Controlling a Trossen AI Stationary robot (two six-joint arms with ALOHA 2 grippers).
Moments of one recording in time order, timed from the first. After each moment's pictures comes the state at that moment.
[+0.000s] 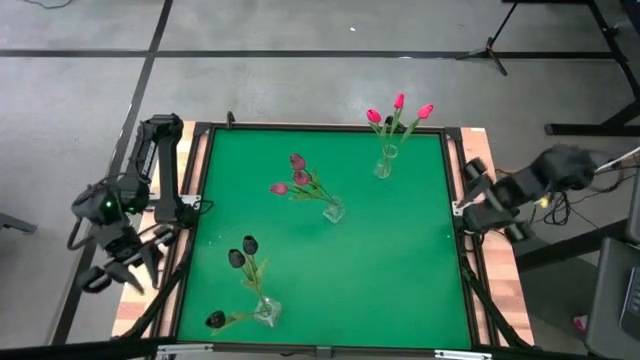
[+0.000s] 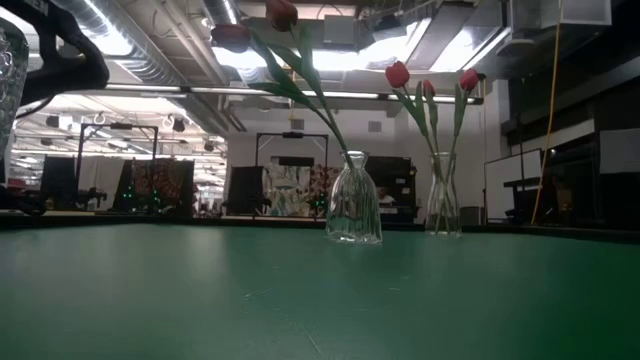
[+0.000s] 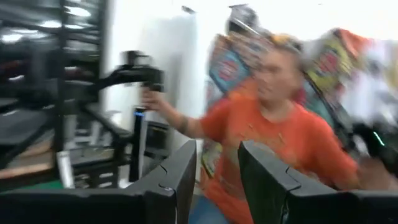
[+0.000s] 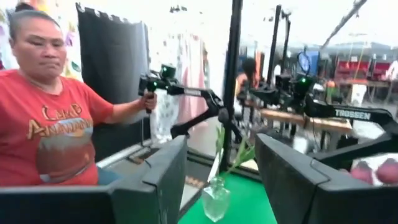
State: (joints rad) left arm -1.59 0.60 0.60 0.31 -0.80 0.04; right arm 0.43 0.50 0.99 -0.35 -0.12 -0.05
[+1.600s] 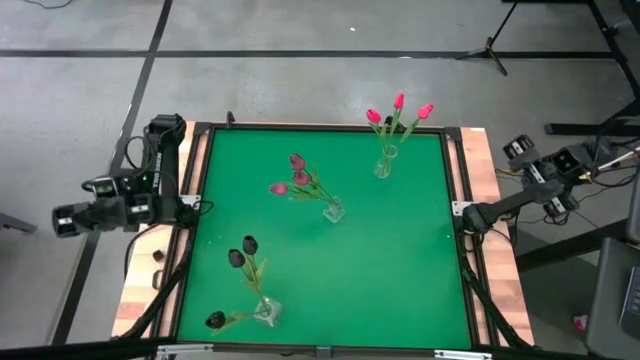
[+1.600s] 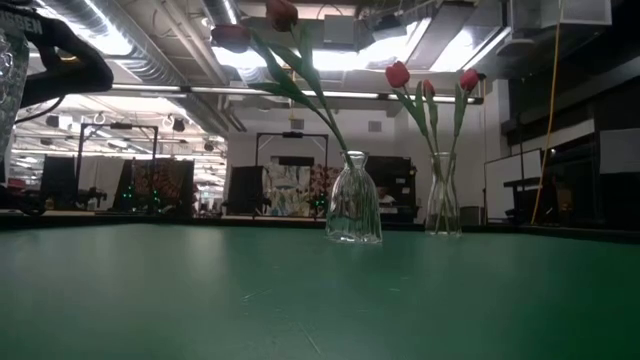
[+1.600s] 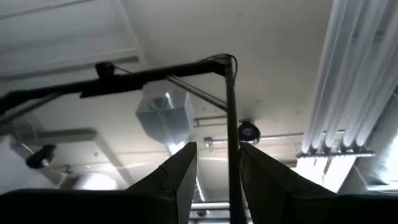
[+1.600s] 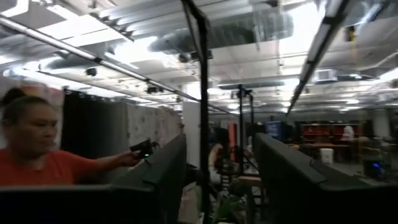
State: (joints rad) left arm -1.62 0.59 0.28 1.57 -0.17 0.25; right arm 0.43 0.00 0.85 -0.35 0.01 -0.01
